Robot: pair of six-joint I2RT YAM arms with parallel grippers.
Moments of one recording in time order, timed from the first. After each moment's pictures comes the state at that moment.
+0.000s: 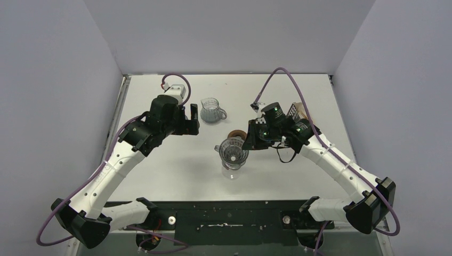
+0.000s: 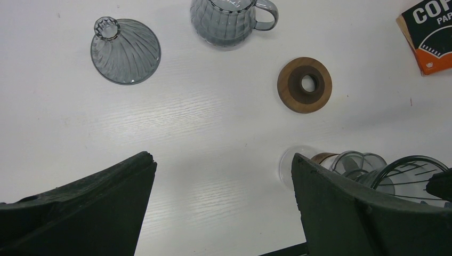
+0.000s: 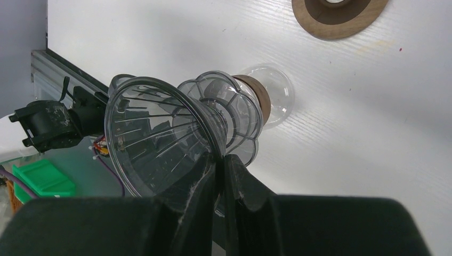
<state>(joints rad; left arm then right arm) -0.57 1.14 1.25 -0.76 -0.21 -0.38 0.67 1.25 1.20 -0.80 -0.25 0.51</state>
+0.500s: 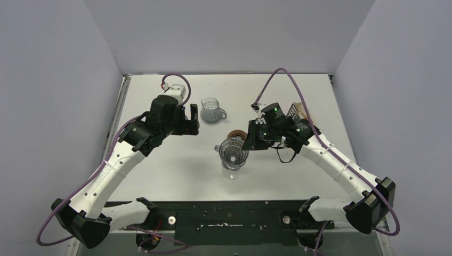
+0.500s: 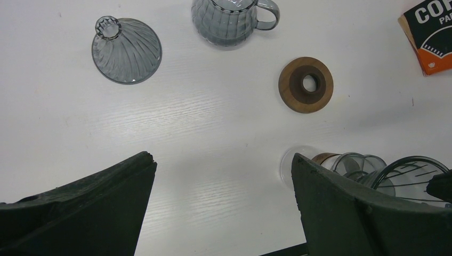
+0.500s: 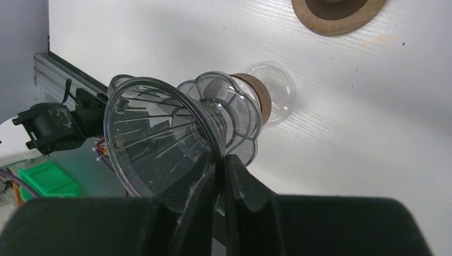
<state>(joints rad) -0.57 1.14 1.25 -0.76 -0.22 -0.38 0.67 1.25 1.19 -0.80 -0.25 0.54</state>
